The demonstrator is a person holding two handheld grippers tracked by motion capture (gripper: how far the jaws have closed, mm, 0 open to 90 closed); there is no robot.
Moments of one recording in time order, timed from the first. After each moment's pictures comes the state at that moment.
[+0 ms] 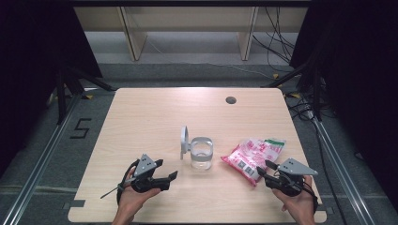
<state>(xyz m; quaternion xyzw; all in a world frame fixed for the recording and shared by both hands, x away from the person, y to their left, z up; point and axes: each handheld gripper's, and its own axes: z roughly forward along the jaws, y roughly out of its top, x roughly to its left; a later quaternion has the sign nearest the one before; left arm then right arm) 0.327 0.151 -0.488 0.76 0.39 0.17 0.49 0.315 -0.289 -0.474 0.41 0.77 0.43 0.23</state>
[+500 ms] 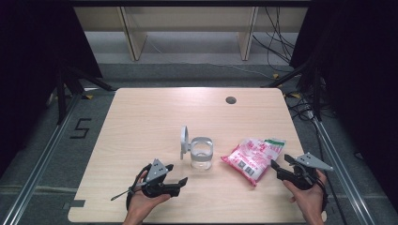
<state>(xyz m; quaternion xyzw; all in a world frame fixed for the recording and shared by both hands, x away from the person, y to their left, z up) 0.316 0.120 -0.494 0.78 0.37 0.15 0.48 0.331 -0.328 -0.483 0.52 0.70 0.43 0.25</state>
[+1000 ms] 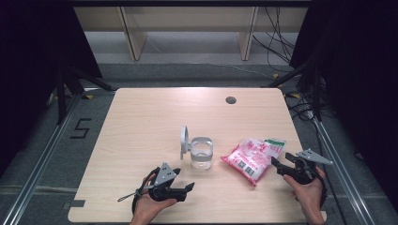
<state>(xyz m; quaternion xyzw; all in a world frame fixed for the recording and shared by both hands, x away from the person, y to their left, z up) 0.311 0.104 -0.500 0.80 0.34 0.14 0.48 0.351 -0.338 -0.494 0.54 0.68 0.43 0.23</state>
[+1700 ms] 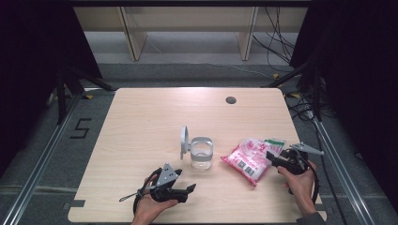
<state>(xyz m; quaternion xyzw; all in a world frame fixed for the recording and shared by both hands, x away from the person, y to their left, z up) 0.311 0.102 -0.501 0.81 0.33 0.15 0.47 0.385 -0.333 -0.505 0.57 0.69 0.42 0.19</state>
